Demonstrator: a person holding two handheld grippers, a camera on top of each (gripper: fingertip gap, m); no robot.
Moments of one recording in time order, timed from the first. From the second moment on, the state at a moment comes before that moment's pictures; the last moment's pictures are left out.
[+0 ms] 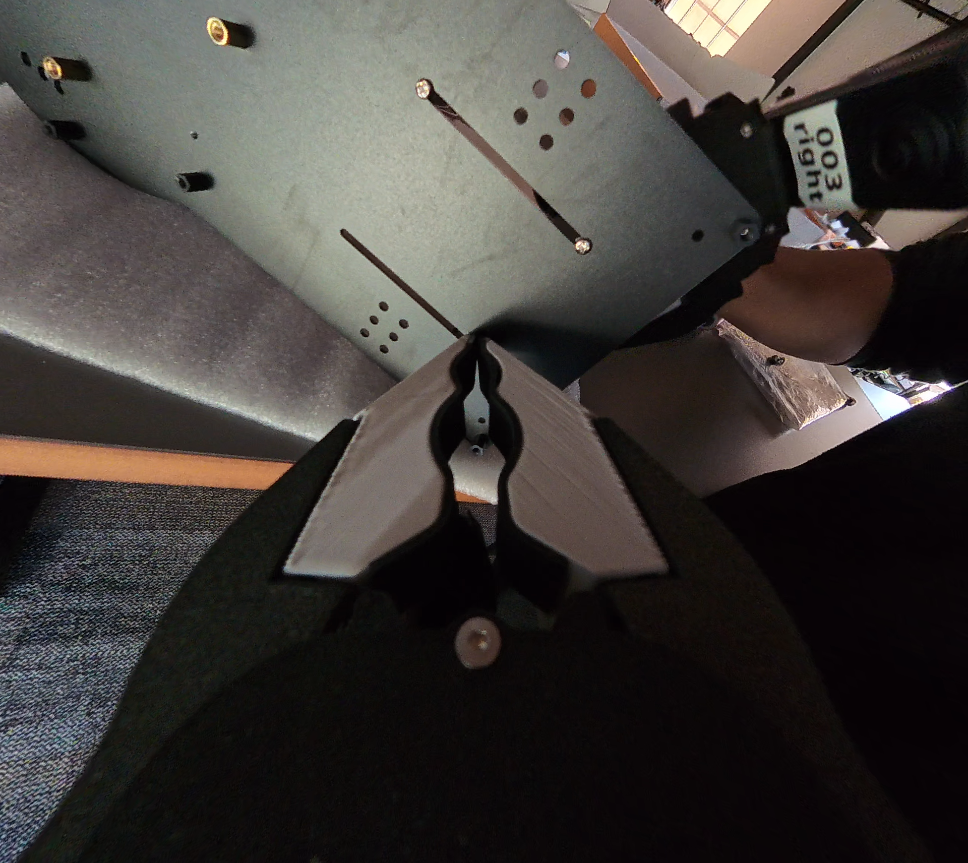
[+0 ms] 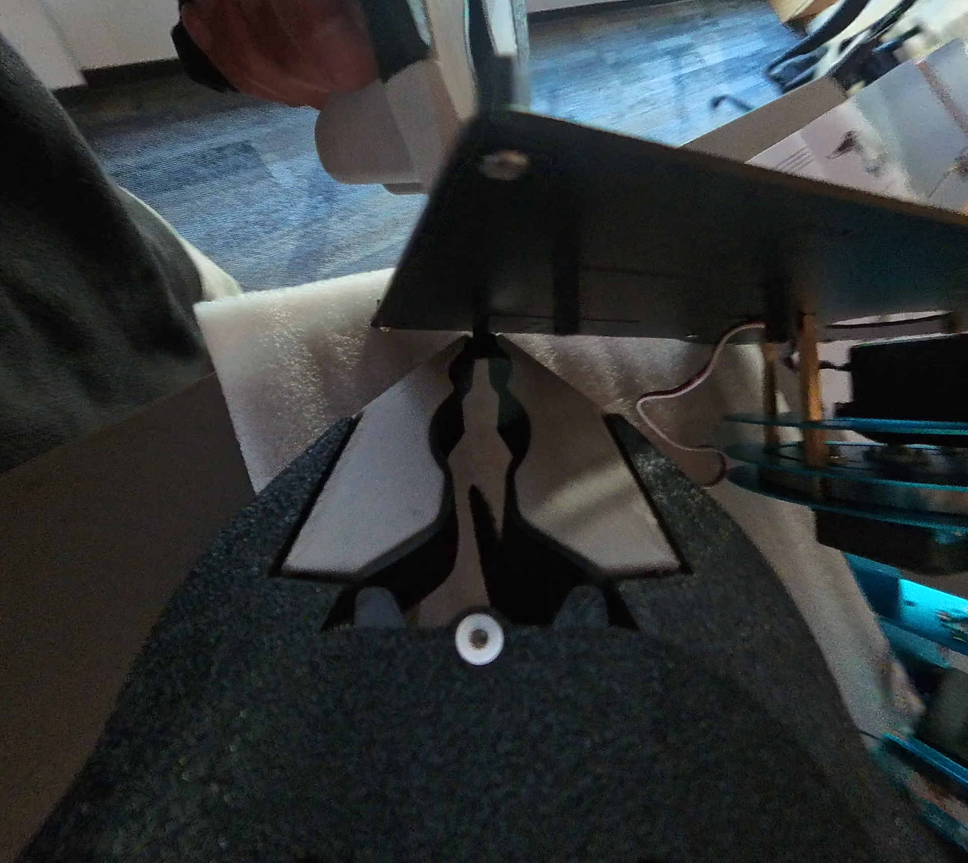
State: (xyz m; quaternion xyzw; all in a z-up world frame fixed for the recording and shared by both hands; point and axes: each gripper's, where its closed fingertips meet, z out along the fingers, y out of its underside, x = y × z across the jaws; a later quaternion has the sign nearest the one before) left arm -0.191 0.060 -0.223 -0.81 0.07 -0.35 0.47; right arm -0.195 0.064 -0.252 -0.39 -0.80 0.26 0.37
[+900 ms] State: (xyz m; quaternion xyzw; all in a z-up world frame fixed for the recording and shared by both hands) left arm -0.191 0.061 -0.223 -0.80 0.06 -0.36 0.48; right arm -0.185 0.050 -0.240 -0.55 -0.66 0.51 -0.02
